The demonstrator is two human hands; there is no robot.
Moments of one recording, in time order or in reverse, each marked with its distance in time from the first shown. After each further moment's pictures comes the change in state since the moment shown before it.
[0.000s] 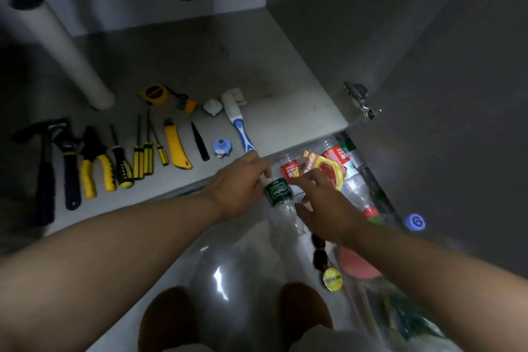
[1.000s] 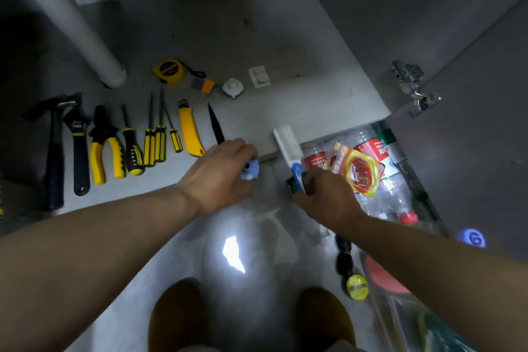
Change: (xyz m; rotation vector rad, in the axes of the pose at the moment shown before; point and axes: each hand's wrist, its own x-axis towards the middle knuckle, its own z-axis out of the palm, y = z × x) left_hand -0.012 -0.066 -0.007 0.191 0.046 -0.009; right_hand 0.060 -0.002 0.043 0.092 0.070 0.260
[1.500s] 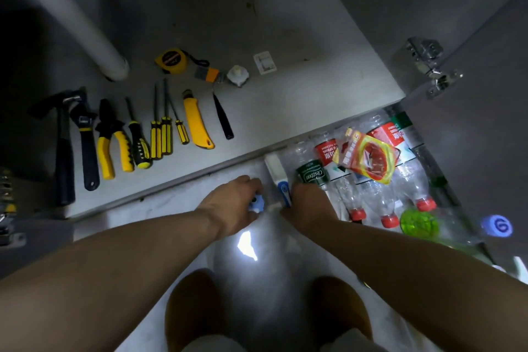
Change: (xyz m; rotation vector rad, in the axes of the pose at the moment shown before) left_hand -0.038 0.006 0.049 -0.136 -0.366 -0.182; right_hand -0.004 -0.008 0.078 -0.101 -0.175 0.044
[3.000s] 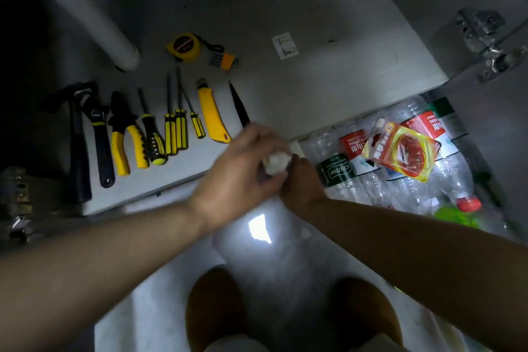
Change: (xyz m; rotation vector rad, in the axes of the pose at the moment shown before) left_hand -0.015 0.011 -0.058 -0.216 0.454 0.289; right_hand 0.045 -0.046 0.024 0.154 0.080 -0.098
